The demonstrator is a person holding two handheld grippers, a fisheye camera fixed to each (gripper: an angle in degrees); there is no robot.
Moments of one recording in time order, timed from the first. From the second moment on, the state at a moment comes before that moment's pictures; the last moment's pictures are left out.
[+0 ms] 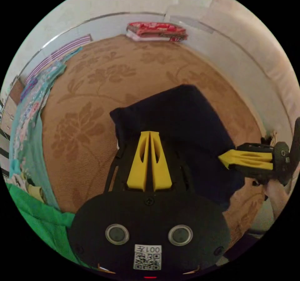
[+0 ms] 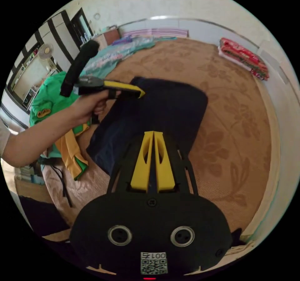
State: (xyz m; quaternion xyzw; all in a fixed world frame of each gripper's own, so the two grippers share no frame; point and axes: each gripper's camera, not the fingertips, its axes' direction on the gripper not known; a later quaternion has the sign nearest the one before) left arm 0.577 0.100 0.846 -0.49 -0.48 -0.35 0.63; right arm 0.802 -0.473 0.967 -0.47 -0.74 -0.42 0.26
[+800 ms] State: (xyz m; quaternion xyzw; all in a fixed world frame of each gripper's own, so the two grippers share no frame) left arm 0.345 0.012 1.210 -0.62 0.14 -0.13 0.76; right arm 0.841 -0.378 1.076 -0.65 -0.68 -0.28 0.20
